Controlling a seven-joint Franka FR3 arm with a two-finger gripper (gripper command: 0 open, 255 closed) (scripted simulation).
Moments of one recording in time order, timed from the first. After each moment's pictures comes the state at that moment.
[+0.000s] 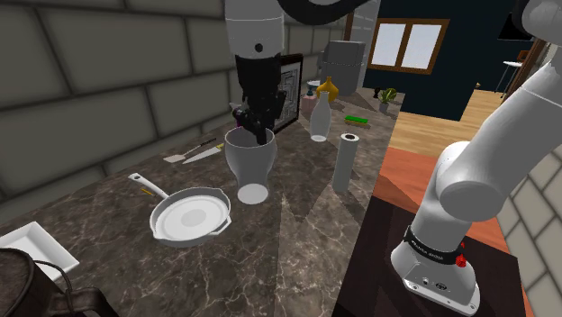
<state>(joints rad) 0.09 -0.32 0.54 -1.99 0.01 1.67 0.57</state>
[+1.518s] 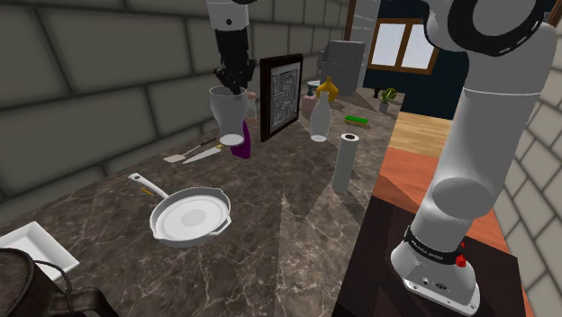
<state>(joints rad) -0.03 0.10 0.43 -1.51 -0.20 1.58 0.35</state>
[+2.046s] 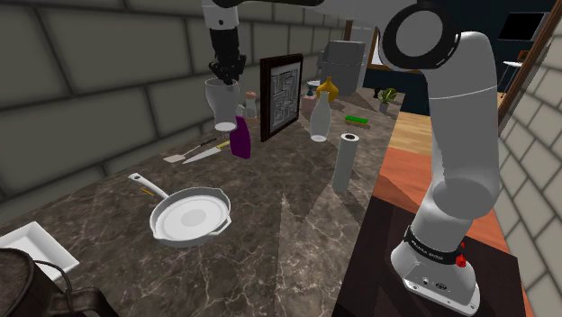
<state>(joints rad) -0.03 0.40 0.39 -1.10 -0.31 1.48 0.26</state>
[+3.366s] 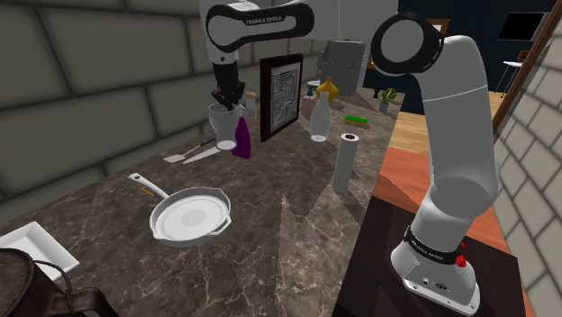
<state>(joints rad) -0.07 0.47 0.37 -1.24 -0.32 1.68 0.25</state>
